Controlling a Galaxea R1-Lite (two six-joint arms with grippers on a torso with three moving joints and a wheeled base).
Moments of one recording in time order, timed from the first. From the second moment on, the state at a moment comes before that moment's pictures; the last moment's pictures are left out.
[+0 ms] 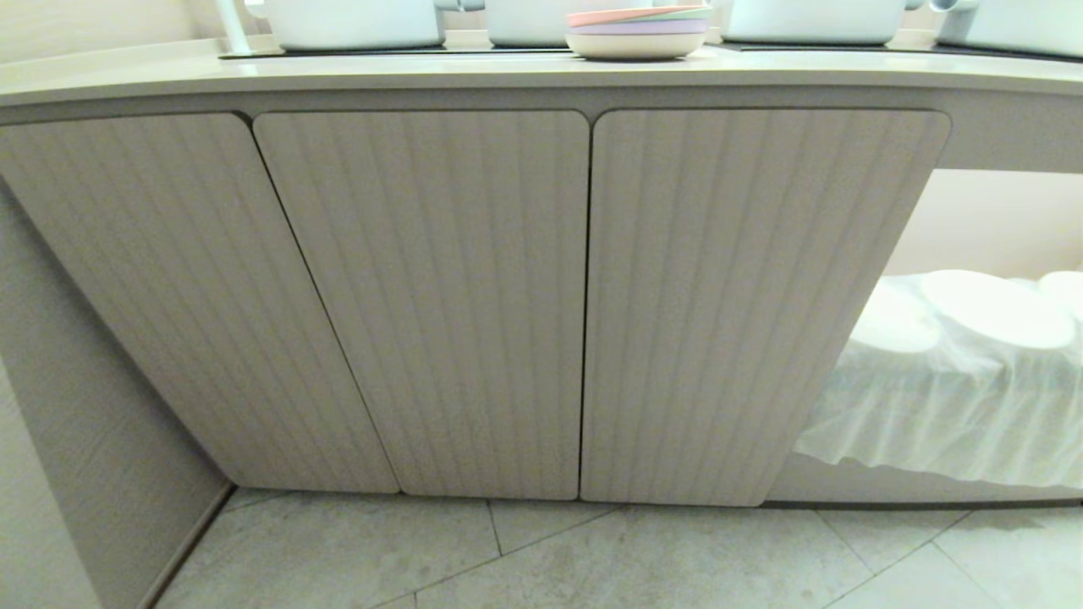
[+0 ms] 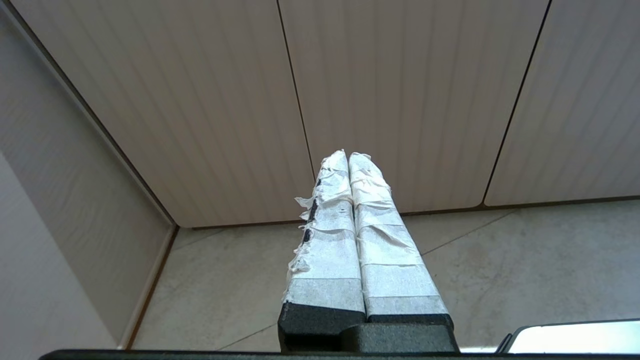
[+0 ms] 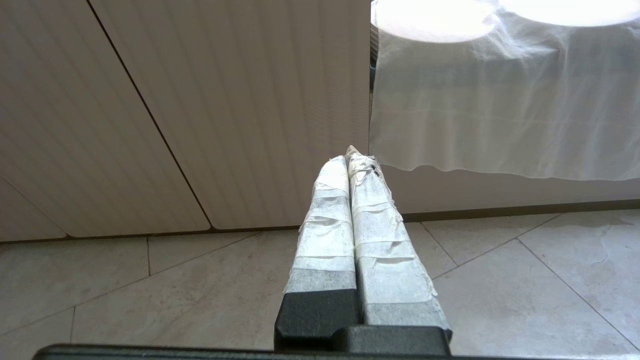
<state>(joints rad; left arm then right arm) 0.00 0.00 0.00 0.02 -0.03 0.11 0.00 0.00 0.00 0.00 -0.06 0.09</state>
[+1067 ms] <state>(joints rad) 0.00 0.00 0.00 0.02 -0.03 0.11 0.00 0.00 0.00 0.00 -0.06 0.09</state>
